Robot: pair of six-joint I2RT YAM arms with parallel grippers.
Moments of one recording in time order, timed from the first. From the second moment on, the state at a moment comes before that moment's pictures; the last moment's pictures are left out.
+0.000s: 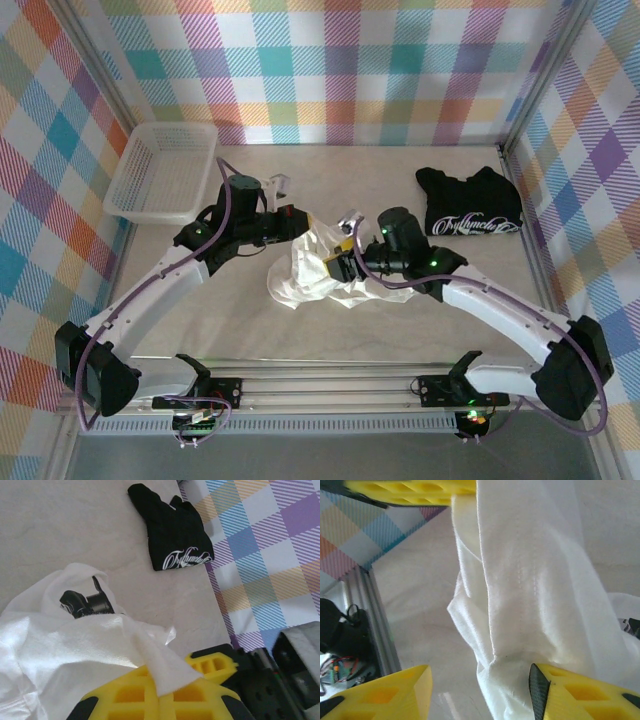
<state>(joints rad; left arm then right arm) -0.55 1.26 1.16 -0.43 0.39 -0.66 0.74 1.22 0.90 -0.24 -0.39 0.13</state>
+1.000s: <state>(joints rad) -0.54 1.26 1.16 -0.48 0.38 -0.66 0.85 1.29 1.05 -0.34 0.01 0.03</state>
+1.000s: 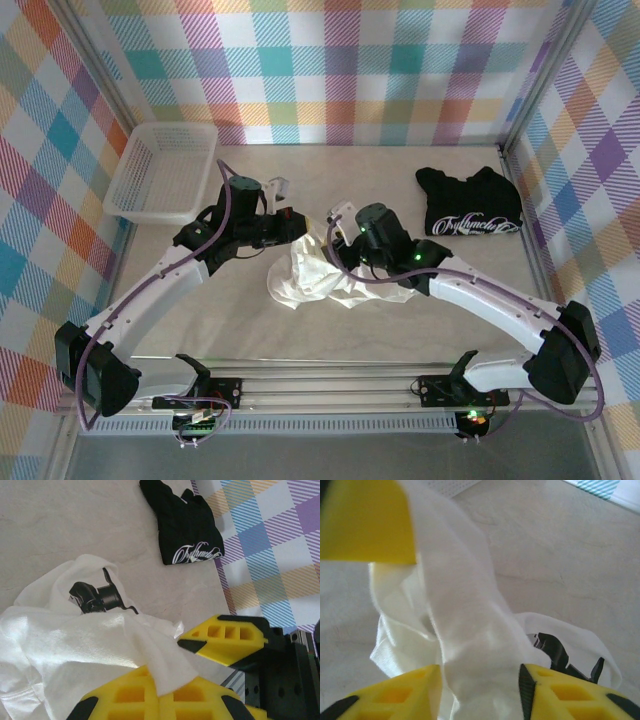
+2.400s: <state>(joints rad) -0.55 1.27 1.21 -0.60 0.19 -0.47 0.43 1.25 1.16 -0.42 -0.75 0.33</state>
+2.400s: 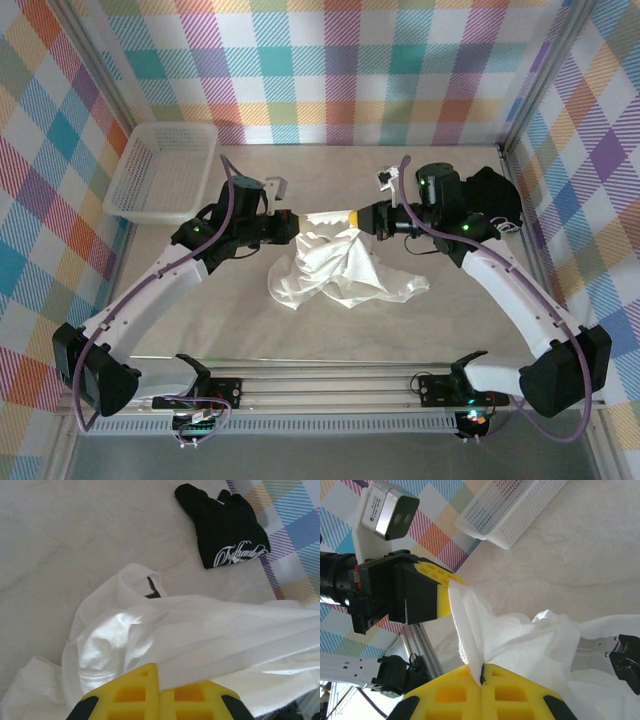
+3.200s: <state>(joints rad) -0.55 1.23 1.25 -0.65 0.37 -0.44 0.63 1.35 1.34 -0.79 0.10 -0.03</state>
